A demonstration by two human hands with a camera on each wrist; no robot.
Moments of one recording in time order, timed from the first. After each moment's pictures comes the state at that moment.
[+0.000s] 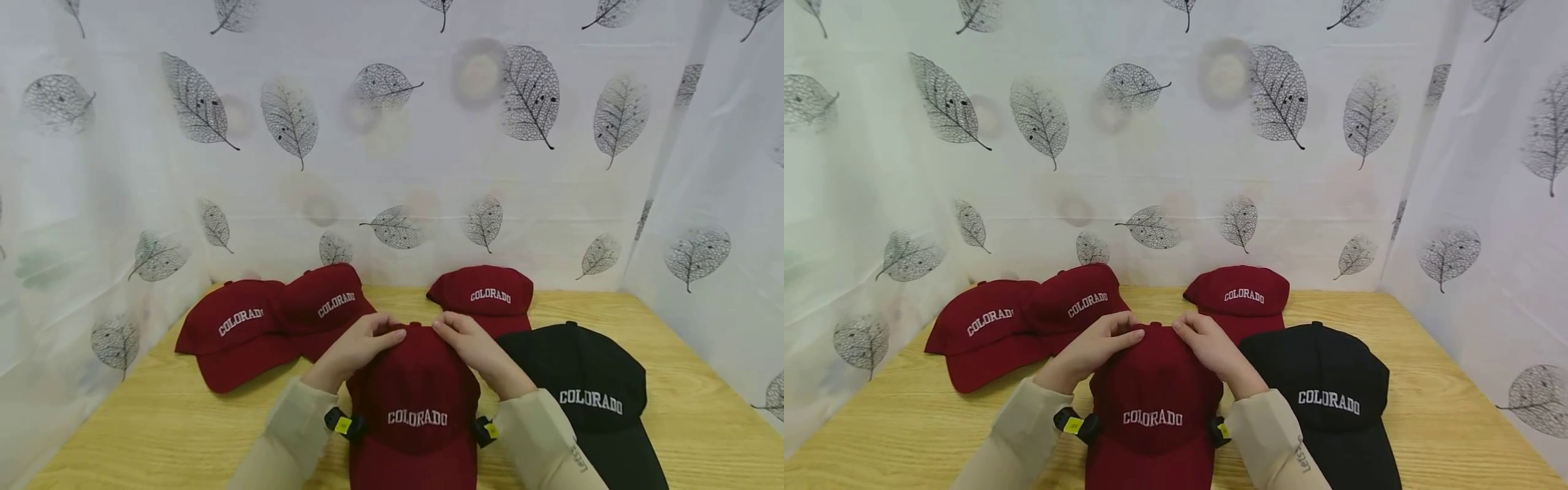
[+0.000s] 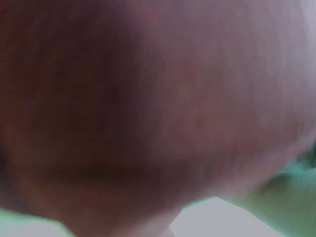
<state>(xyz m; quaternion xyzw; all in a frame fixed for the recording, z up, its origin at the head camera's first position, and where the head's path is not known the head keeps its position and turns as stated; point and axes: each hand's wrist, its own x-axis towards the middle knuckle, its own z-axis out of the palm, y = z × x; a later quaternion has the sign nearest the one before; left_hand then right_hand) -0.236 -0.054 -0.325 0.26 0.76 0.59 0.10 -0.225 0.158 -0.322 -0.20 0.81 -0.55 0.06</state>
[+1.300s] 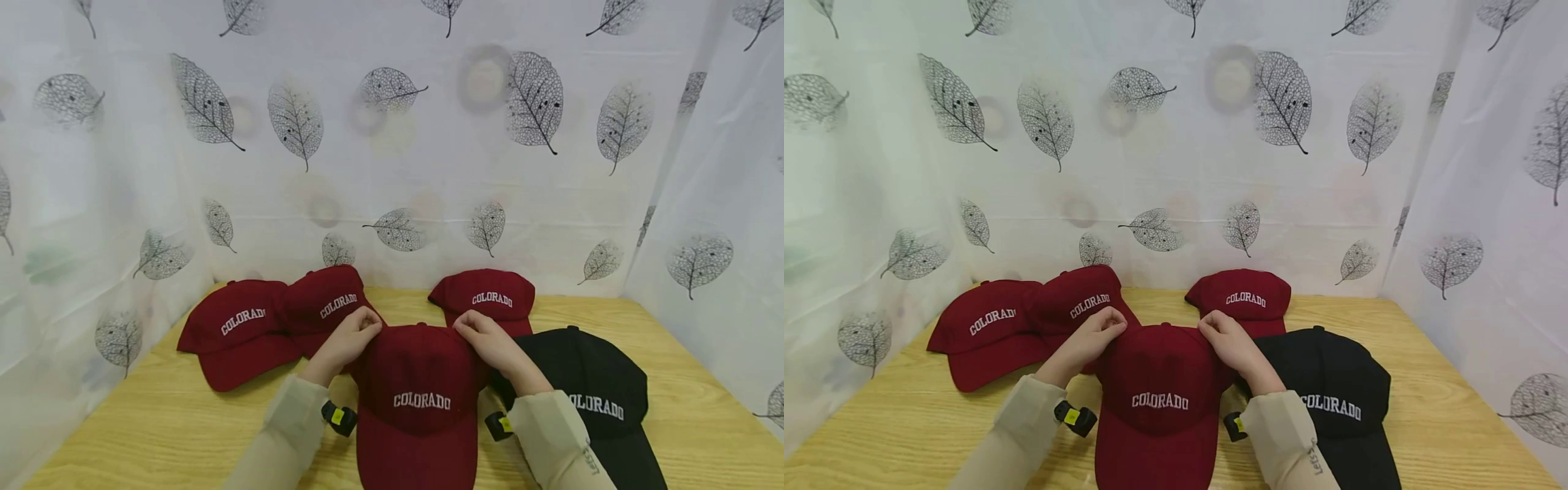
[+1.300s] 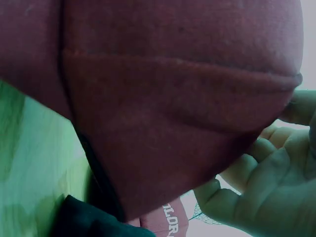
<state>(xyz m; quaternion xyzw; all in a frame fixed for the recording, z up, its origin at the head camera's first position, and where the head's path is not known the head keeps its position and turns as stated) -0.252 -0.069 -0.342 0.15 0.83 0.54 0.02 -0.229 0.182 -0.324 -0.15 0.86 -0.48 0.00</state>
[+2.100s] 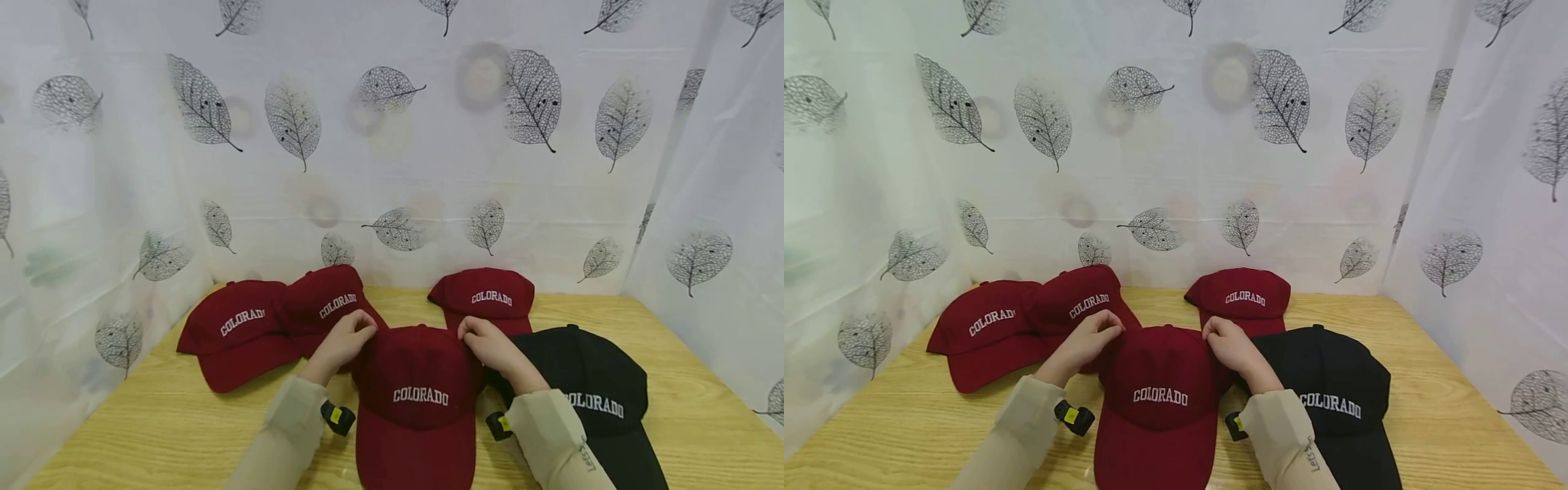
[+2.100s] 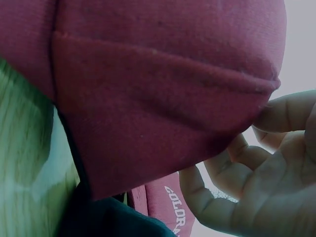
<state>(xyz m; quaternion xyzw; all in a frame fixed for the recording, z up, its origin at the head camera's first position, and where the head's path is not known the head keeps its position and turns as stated) -0.258 -0.074 -0.349 0.12 0.85 0.52 0.00 -0.222 0.178 -0.319 -0.14 0.88 -0.45 0.01</state>
